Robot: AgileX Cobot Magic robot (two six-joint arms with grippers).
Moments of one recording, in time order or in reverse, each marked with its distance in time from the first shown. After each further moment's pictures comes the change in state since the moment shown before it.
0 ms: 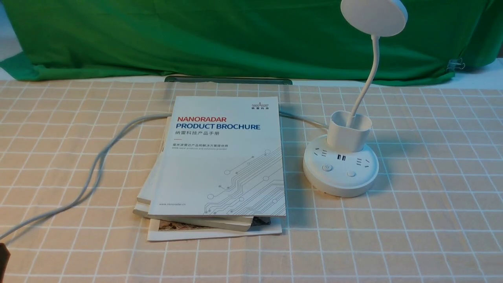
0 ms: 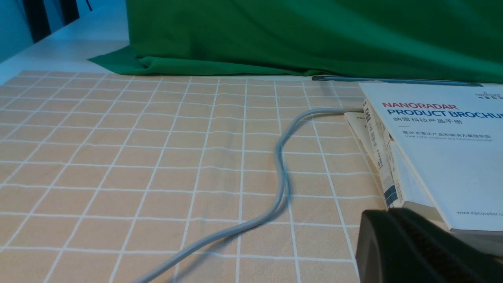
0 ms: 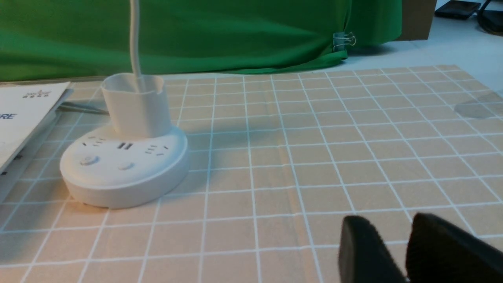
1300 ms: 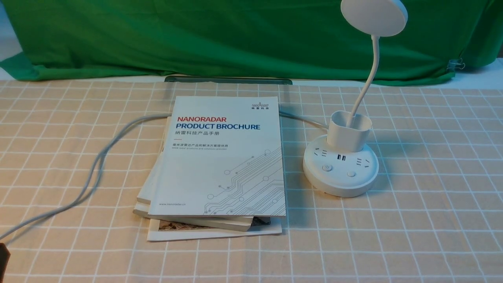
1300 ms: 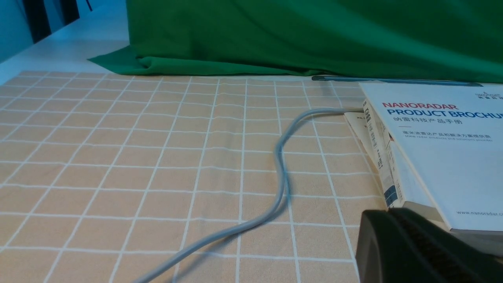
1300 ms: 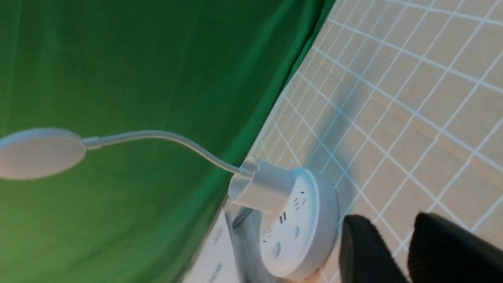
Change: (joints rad) right arm 0.000 0.000 0.000 0.275 -0.012 0.818; left arm 0.000 0.000 0.000 0.000 0.000 0.000
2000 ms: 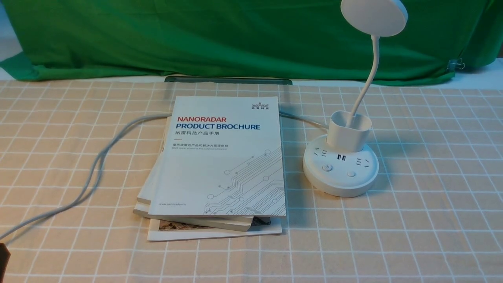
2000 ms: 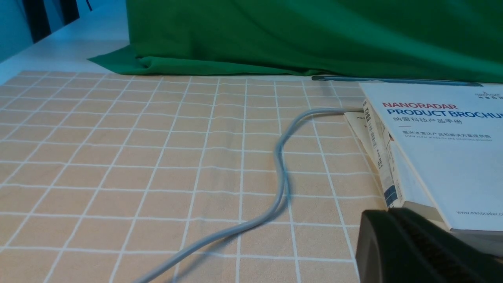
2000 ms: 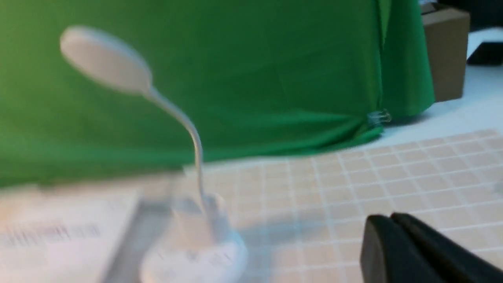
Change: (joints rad) right arm 0.000 0.346 -0.505 -0.065 0.169 -0.977; left arm 0.000 0.000 0.000 0.000 0.000 0.000
